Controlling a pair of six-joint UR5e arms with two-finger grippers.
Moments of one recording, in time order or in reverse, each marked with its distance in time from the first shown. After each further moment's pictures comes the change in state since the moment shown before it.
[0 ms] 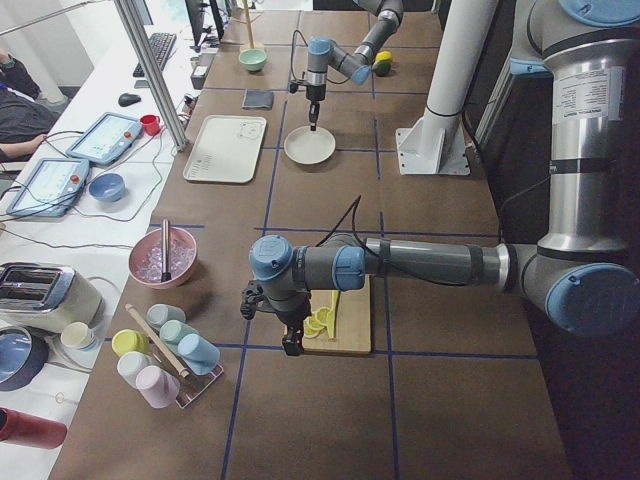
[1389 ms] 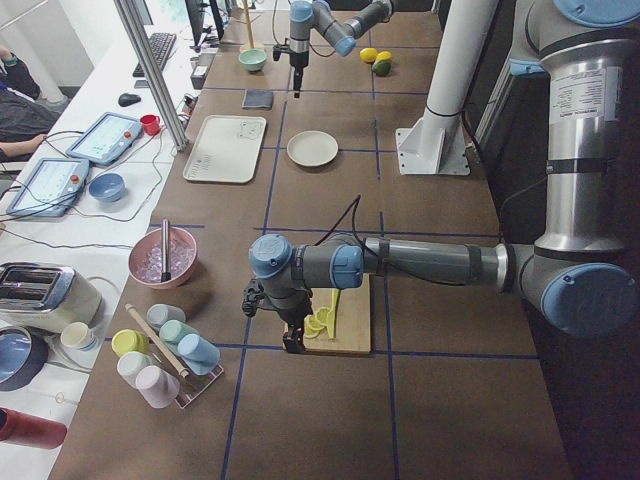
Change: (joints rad) left arm 0.043 -0.001 0.004 0.001 0.001 -0.006; right arm 0.401 -0.135 0.177 -0.408 0.221 -0.632
